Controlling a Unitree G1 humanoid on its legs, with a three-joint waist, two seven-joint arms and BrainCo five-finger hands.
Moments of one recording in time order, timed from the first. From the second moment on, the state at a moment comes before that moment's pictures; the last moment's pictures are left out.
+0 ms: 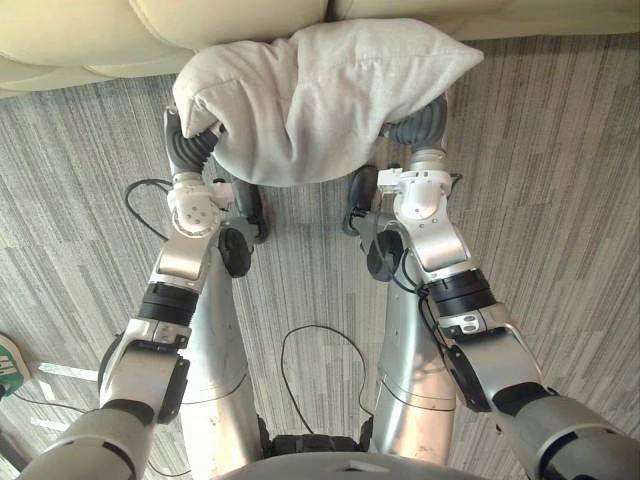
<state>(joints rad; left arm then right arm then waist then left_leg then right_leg) -0.67 0.27 -0.09 0.32 -0.01 -0.04 0.48 -0.76 -0.25 0.16 0.20 -0.24 0.04 -0.51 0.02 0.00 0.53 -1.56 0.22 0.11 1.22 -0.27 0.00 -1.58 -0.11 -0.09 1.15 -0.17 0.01</state>
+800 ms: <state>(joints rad) -0.40 0.12 -0.16 0.14 0.00 -0.04 0.47 -0.43 -0.16 0.14 0.05 -0.24 0.03 -0.50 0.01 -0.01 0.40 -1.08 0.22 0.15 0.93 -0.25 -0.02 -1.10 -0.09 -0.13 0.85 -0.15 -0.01</state>
